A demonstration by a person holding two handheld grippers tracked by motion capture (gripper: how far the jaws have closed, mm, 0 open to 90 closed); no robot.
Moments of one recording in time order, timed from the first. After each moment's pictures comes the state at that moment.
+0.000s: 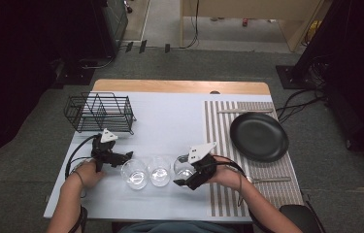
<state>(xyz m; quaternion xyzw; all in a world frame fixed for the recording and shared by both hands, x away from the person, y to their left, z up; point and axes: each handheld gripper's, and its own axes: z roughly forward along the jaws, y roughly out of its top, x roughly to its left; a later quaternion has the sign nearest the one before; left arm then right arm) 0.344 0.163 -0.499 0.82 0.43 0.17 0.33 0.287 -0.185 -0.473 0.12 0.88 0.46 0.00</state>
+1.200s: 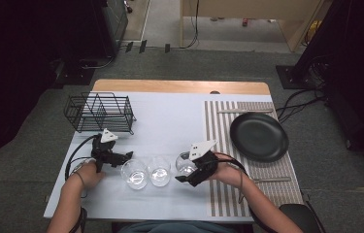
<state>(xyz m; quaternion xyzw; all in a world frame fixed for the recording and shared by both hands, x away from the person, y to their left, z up) 0.344 0.163 -0.499 0.82 0.43 0.17 0.33 0.294 -0.189 -0.471 0.13 0.89 0.45 0.02</state>
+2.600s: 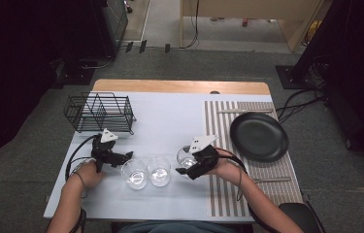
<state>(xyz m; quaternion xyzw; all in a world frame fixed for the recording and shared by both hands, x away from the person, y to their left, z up) 0.344 0.163 -0.499 0.82 0.43 0.17 0.33 0.305 -0.191 -0.465 0.17 0.88 0.44 0.05</state>
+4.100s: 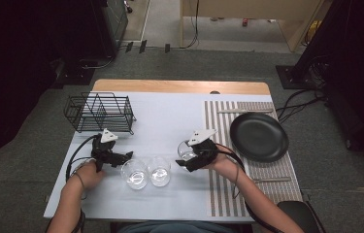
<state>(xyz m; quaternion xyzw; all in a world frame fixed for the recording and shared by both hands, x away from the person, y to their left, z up) 0.344 0.163 -0.499 0.82 0.43 0.17 0.33 0.321 -0.189 -0.465 0.23 0.87 0.42 0.07</state>
